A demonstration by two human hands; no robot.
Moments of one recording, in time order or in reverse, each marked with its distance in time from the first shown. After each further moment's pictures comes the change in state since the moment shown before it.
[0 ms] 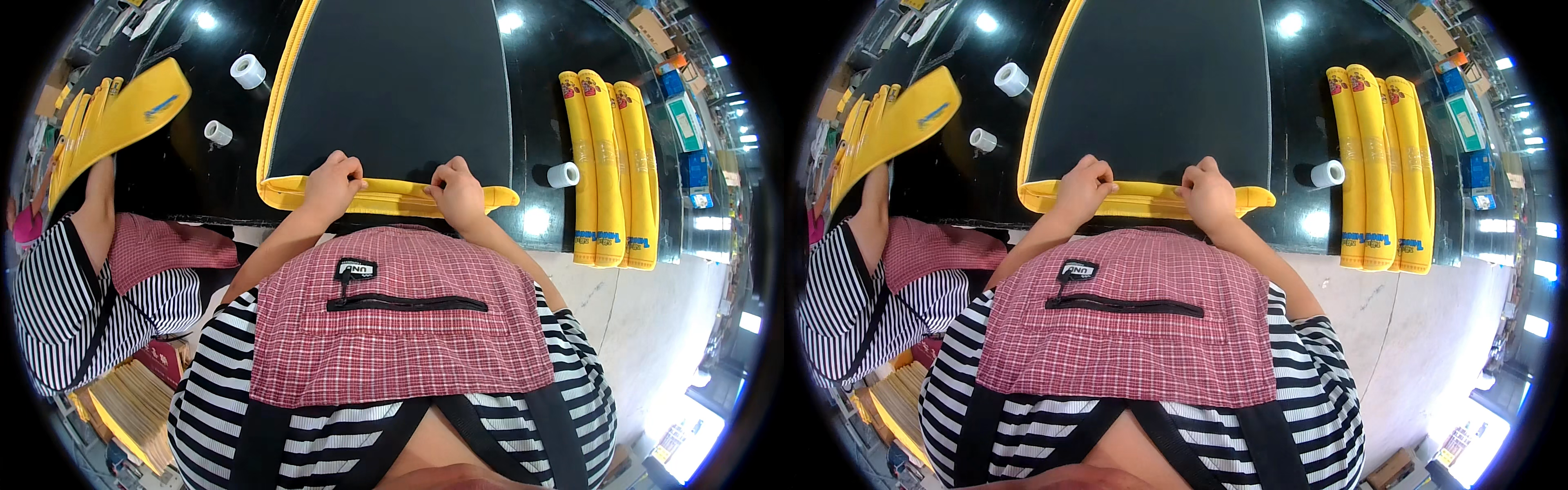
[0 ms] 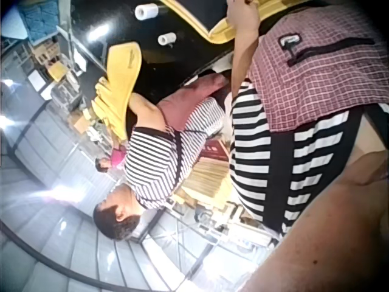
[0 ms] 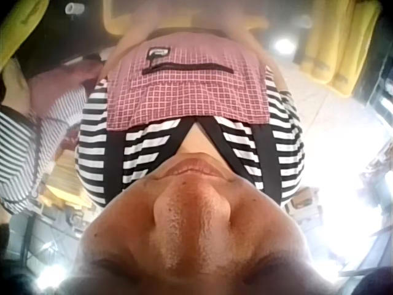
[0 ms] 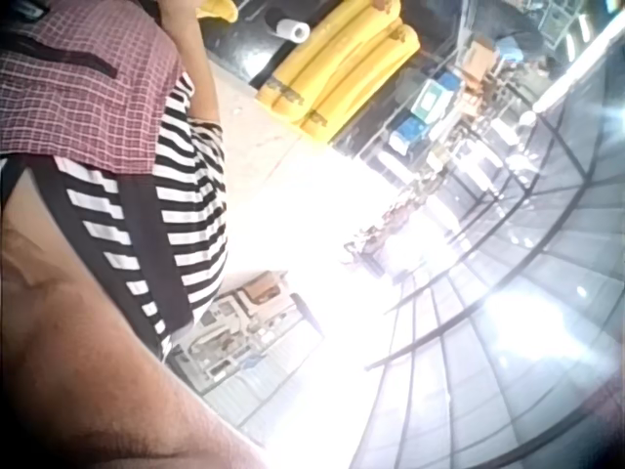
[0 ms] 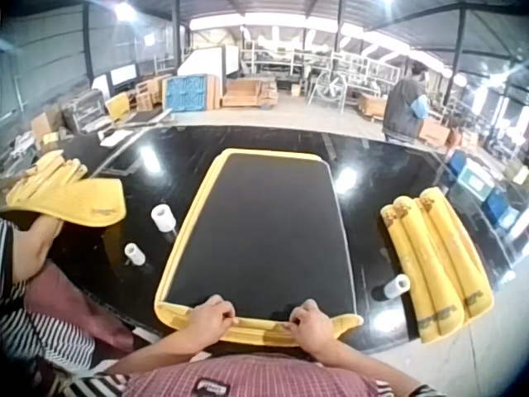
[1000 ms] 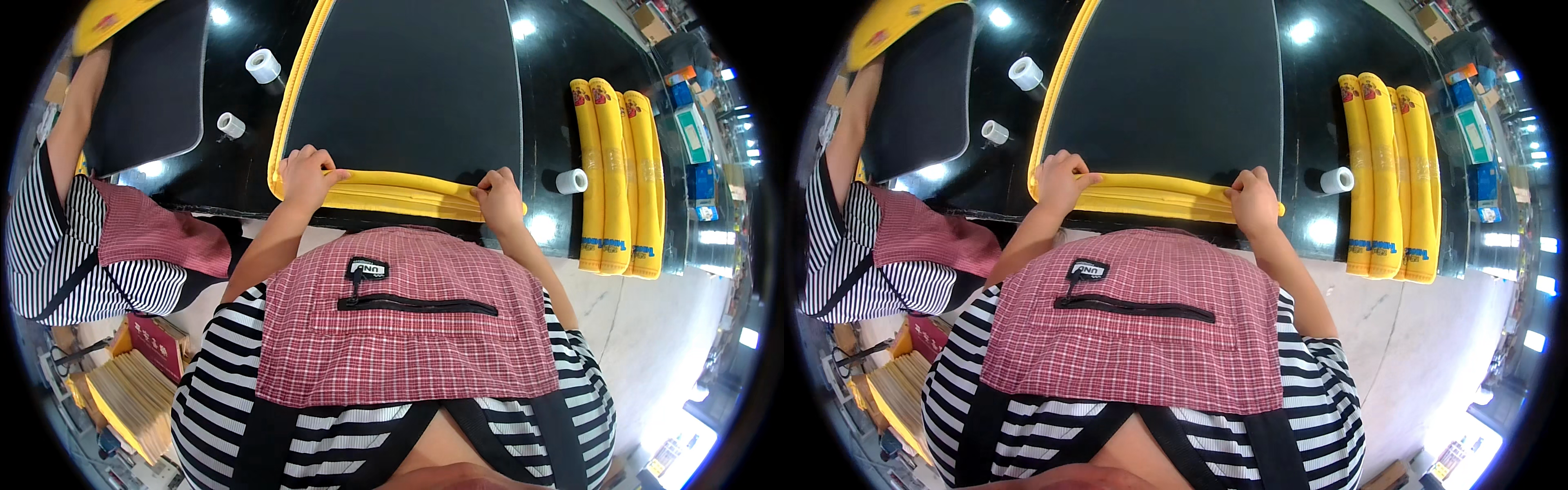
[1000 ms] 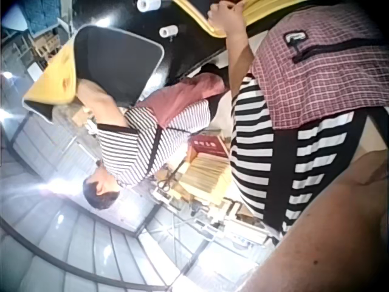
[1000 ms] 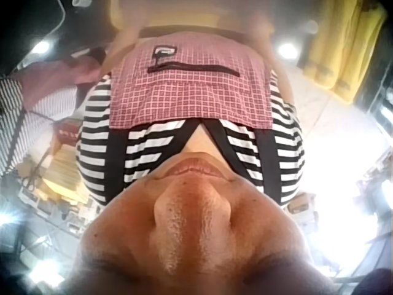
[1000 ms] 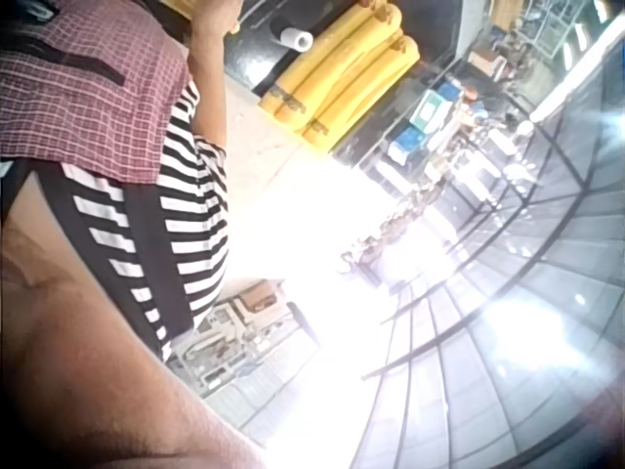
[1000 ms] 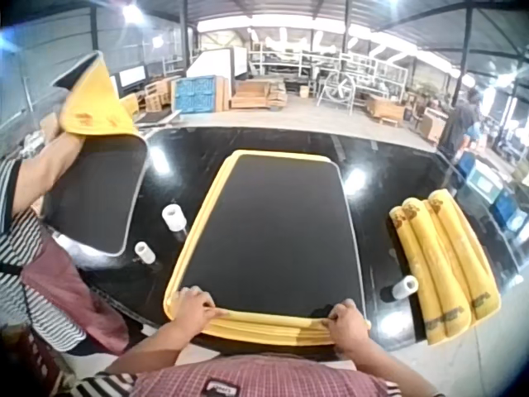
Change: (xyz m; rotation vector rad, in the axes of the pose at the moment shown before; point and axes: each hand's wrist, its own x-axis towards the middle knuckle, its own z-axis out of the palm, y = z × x) left_hand -0.014 -0.042 -0.007 0.313 0.315 -0.005; right_hand -0.015 0.053 -0.026 -0.048 0.035 0.235
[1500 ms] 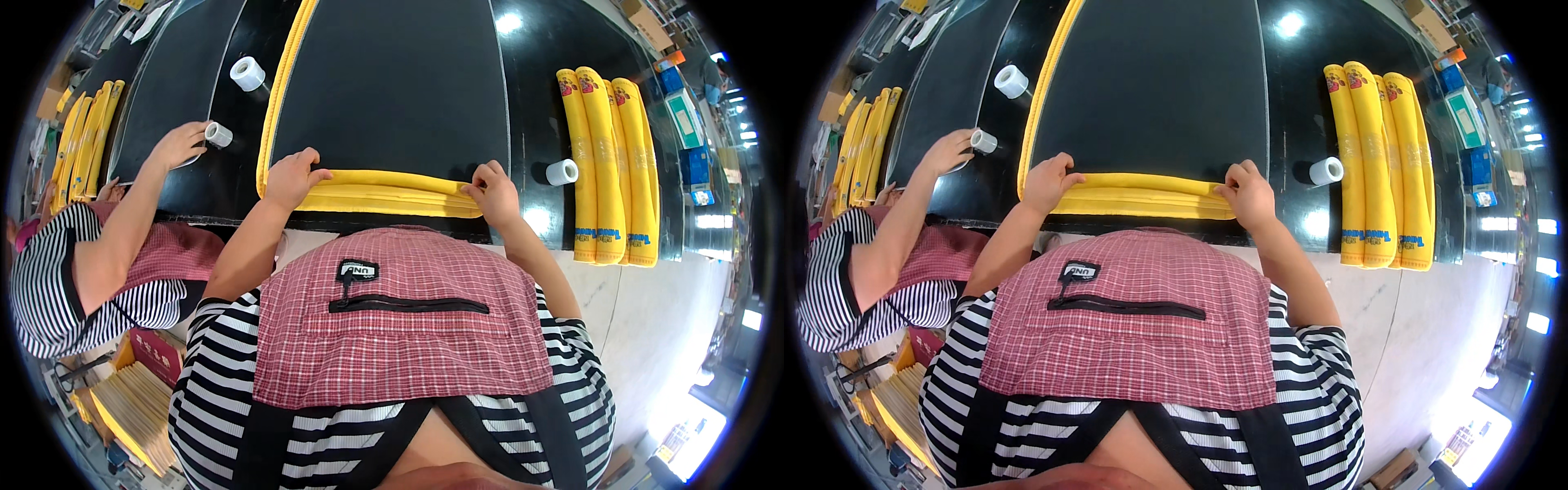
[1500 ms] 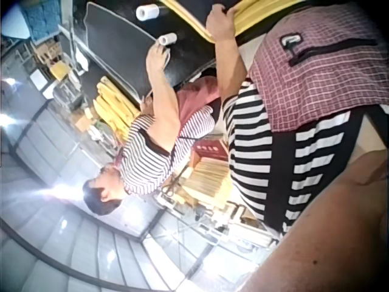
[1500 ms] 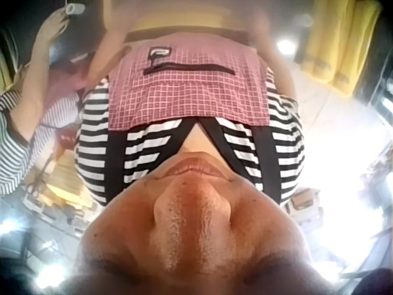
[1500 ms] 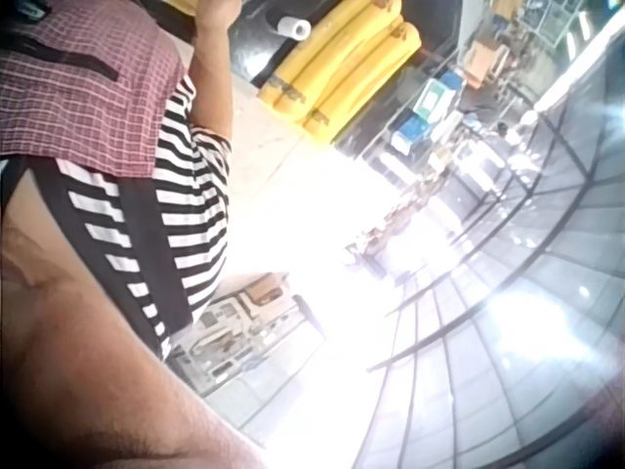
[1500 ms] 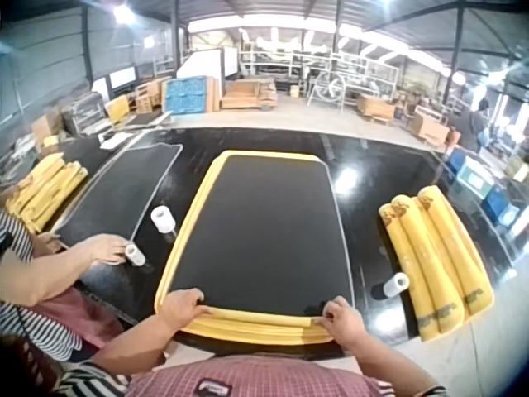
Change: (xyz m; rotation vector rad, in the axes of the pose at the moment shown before) left_hand 0.016 -0.037 0.009 -0.170 -0.114 0.106; right_hand 0.005 0.019 -0.012 0.061 -0.025 -0.166
